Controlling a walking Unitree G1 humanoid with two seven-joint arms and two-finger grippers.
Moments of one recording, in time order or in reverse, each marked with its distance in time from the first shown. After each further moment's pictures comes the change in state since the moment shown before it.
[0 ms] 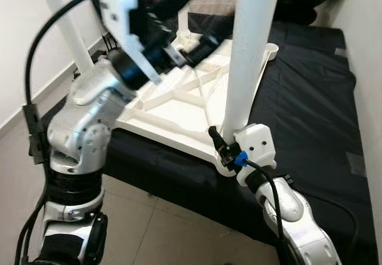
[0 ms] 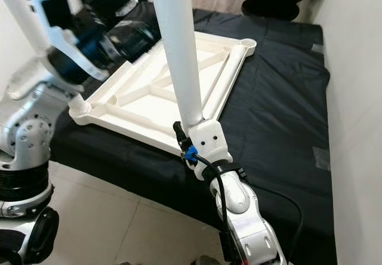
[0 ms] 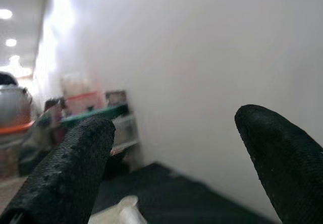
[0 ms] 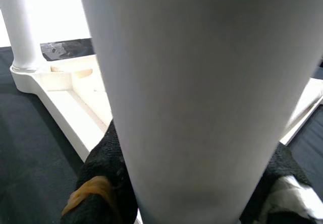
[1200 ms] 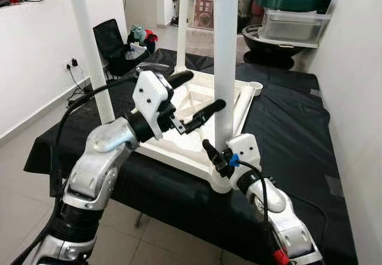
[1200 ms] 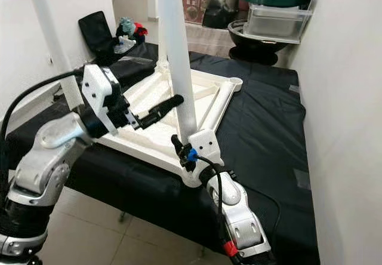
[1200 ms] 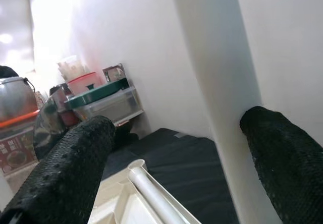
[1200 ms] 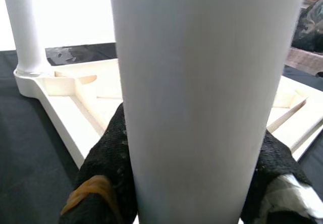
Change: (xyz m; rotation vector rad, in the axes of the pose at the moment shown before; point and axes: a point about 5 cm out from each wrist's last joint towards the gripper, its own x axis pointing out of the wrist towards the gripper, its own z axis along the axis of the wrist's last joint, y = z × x) left arm -0.019 -0.016 -0.067 0.109 0.209 -0.029; right arm 0.029 -0.010 -0.043 0.074 0.035 0.062
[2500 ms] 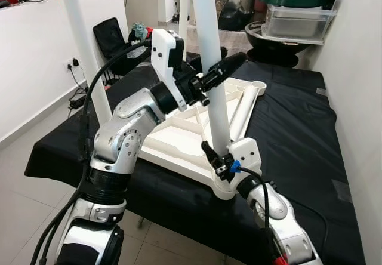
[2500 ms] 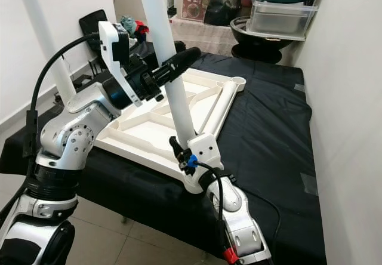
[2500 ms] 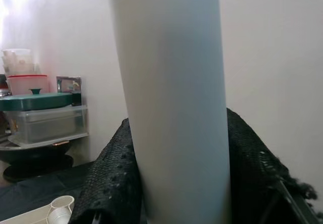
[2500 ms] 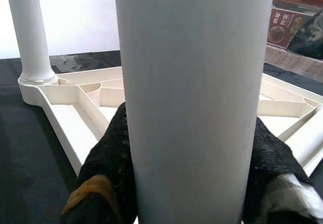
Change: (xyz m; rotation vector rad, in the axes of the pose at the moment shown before) left arm 0.046 0.000 0.013 -0.383 -0.123 -0.049; right arm -0.008 0.006 0.000 -0.010 -0.041 0.024
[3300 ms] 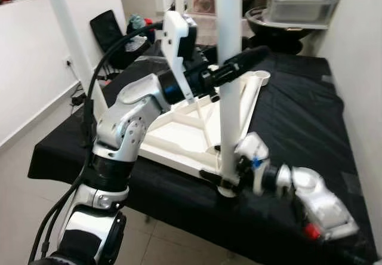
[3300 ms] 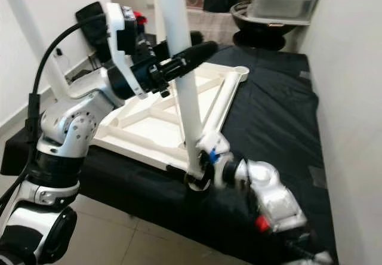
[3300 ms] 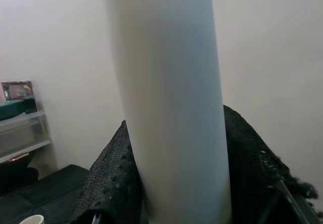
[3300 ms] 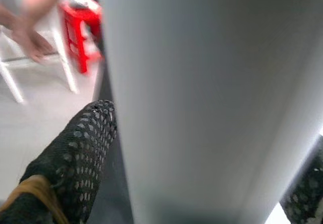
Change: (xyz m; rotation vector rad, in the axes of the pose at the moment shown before) left arm 0.023 -0.015 0.012 0.064 0.033 -0.254; right arm 0.007 -0.055 0.032 -0.039 0.070 0.612
